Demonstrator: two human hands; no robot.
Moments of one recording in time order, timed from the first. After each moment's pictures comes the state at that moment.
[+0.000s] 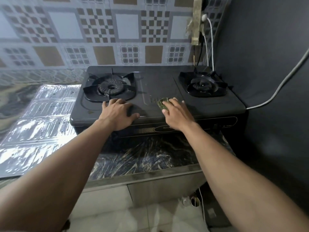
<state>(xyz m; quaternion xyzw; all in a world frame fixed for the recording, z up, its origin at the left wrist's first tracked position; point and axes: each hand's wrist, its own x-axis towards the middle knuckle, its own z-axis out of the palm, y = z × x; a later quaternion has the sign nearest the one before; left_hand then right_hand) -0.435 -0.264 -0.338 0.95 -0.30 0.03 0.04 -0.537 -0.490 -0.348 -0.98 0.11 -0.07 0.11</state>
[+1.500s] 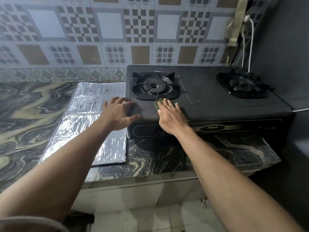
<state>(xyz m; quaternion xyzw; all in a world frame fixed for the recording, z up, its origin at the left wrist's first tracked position) -0.369 -0.083 -0.340 0.95 -0.32 0.00 0.07 -0.467 -0.293 -0.356 -0.99 0.08 -0.05 0.14</state>
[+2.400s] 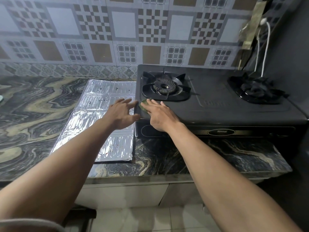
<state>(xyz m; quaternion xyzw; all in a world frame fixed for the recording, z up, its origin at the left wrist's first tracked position) -0.361 -0.061 -0.350 0.94 -0.30 -0.06 0.13 -0.435 -0.243 -0.343 -0.98 -0.06 -0.03 0.17</state>
